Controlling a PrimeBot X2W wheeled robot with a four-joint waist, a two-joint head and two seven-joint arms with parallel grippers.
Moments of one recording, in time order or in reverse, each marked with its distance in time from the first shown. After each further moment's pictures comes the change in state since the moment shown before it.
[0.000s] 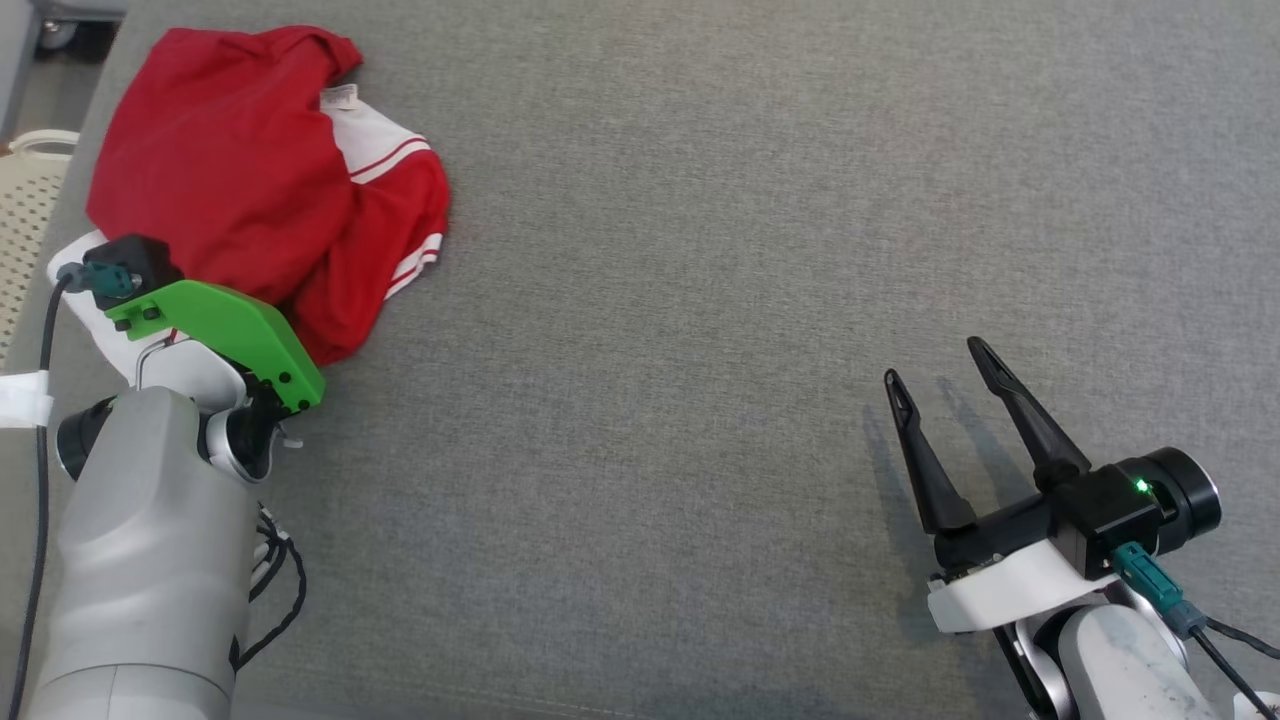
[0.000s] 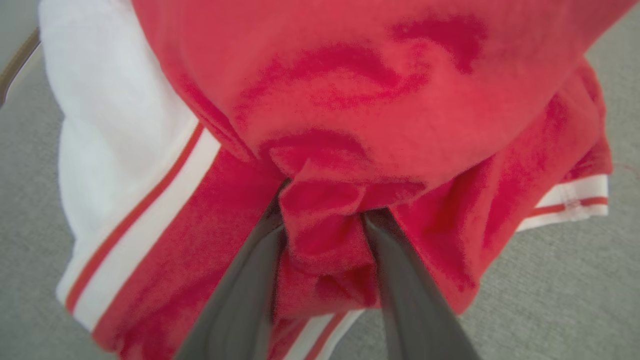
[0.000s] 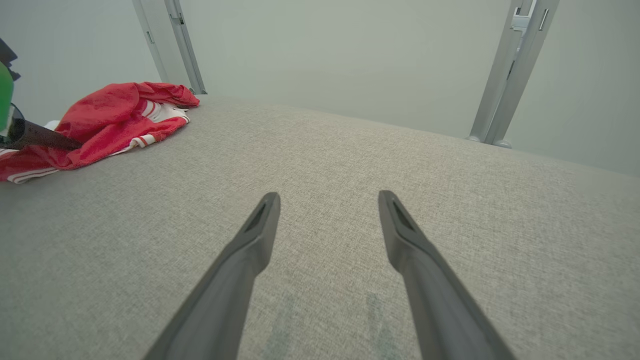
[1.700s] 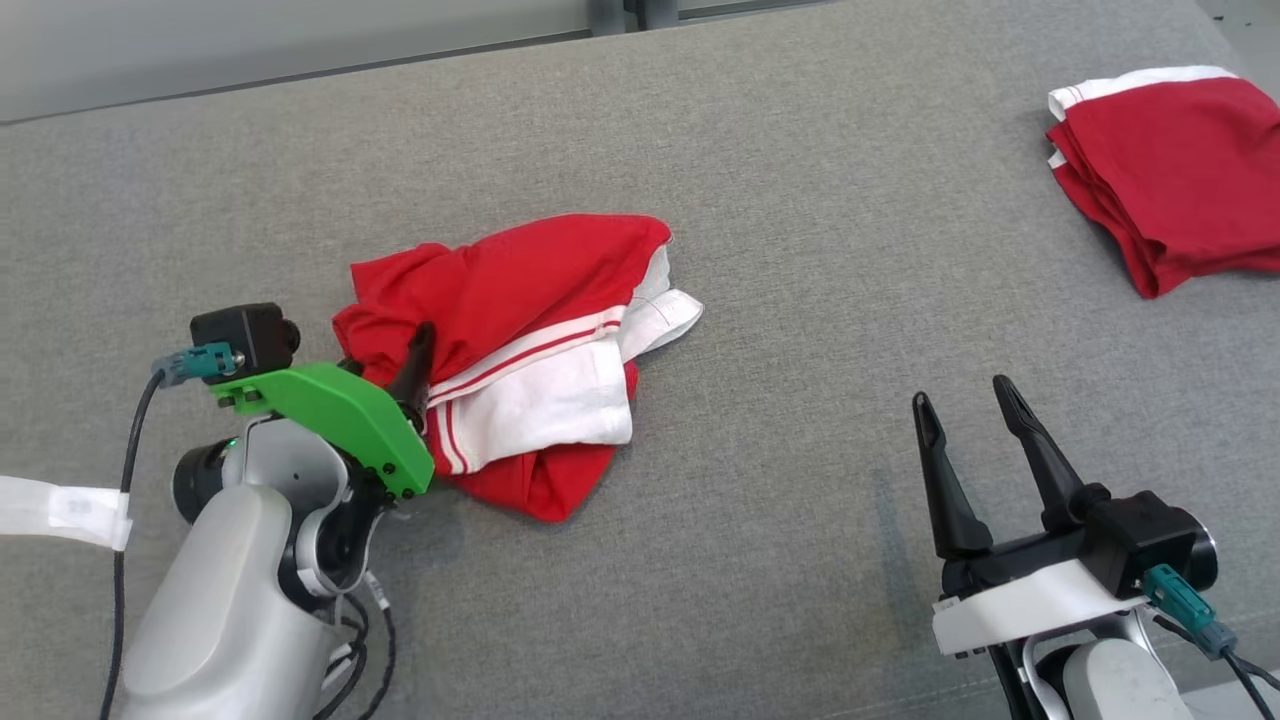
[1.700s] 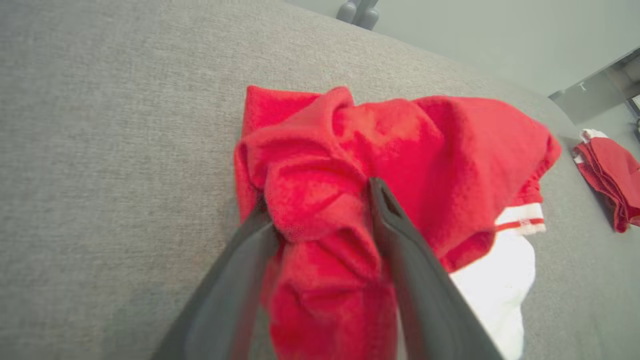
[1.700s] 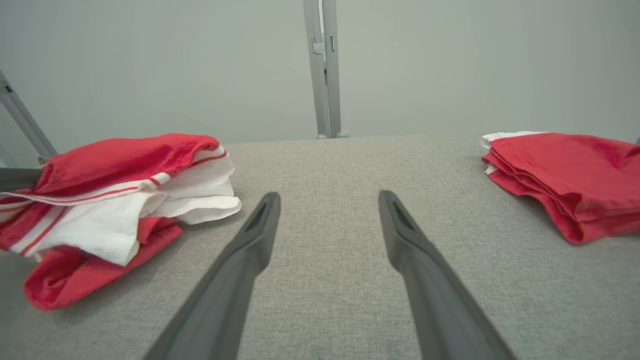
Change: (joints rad) left arm 0.335 0.053 -0.257 -0.641 -0.263 0.089 0.010; right arm 0.056 0.082 -0.077 0.023 0.115 0.000 0.000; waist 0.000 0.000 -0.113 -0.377
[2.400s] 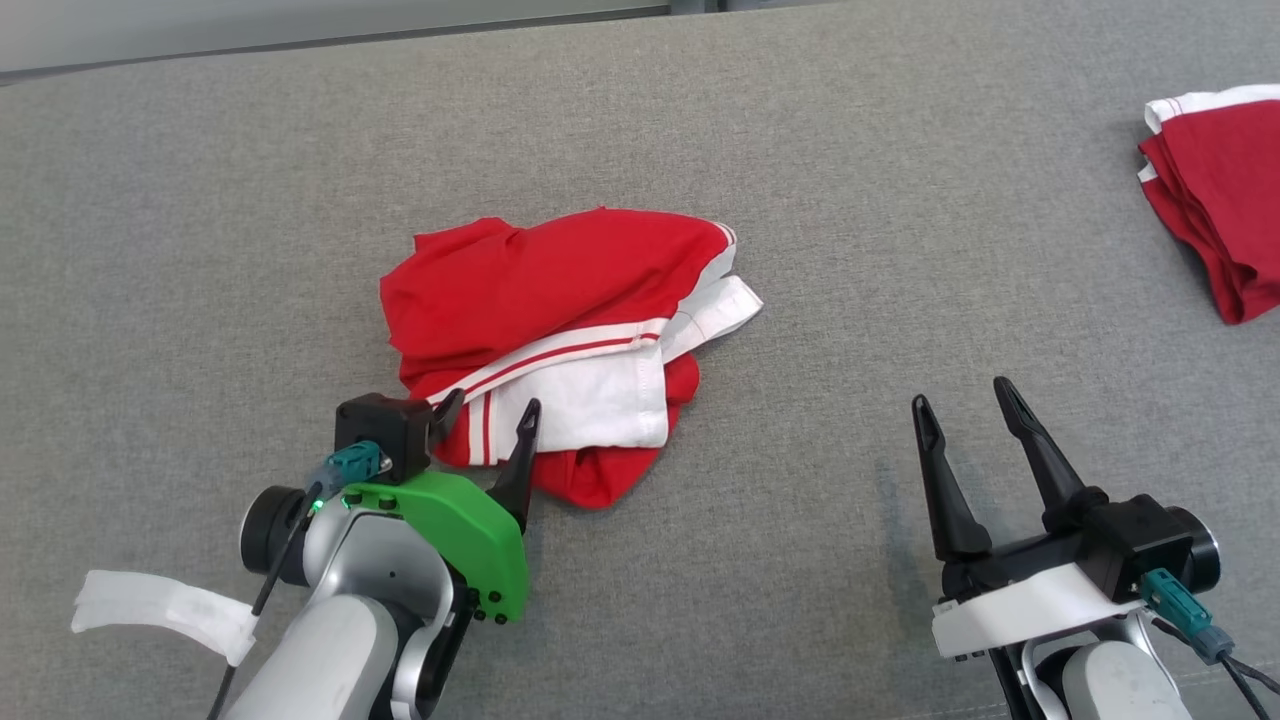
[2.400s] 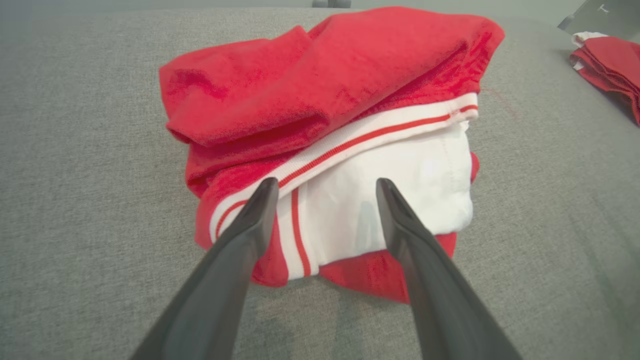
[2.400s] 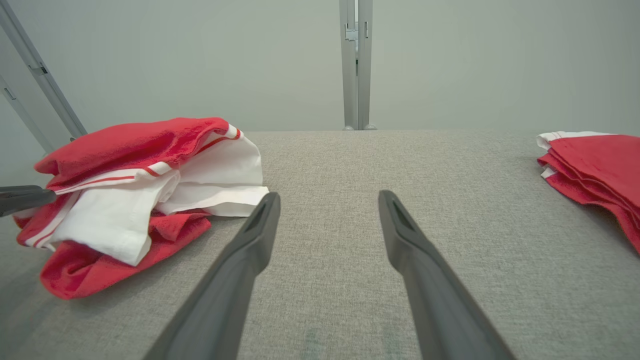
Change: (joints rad) left arm 0.176 0.069 -0.217 -0.363 0.244 0.105 -0.003; right arm 0.020 0.000 -0.008 -0.013 -0.027 0.000 0.000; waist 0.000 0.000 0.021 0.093
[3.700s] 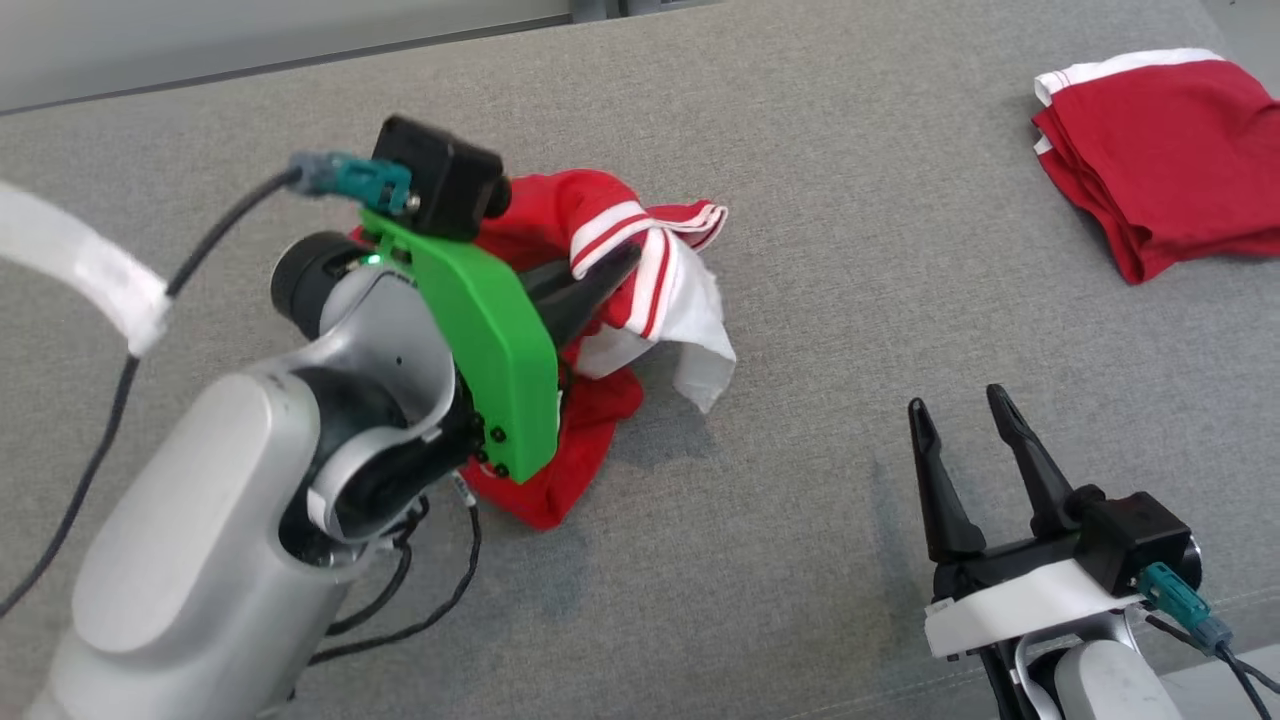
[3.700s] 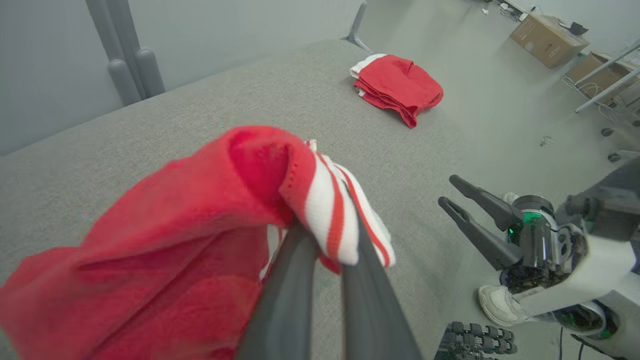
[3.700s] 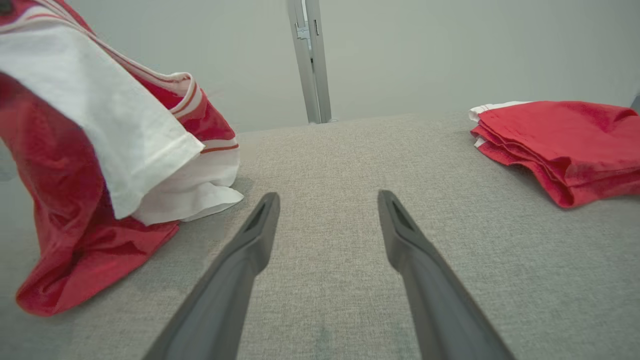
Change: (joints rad) left arm -0.367 0.042 -0.011 -0.165 -0.317 -0.201 0.458; right arm -0.017 0.000 0.012 0.035 0.074 0.000 0.000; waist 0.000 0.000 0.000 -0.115
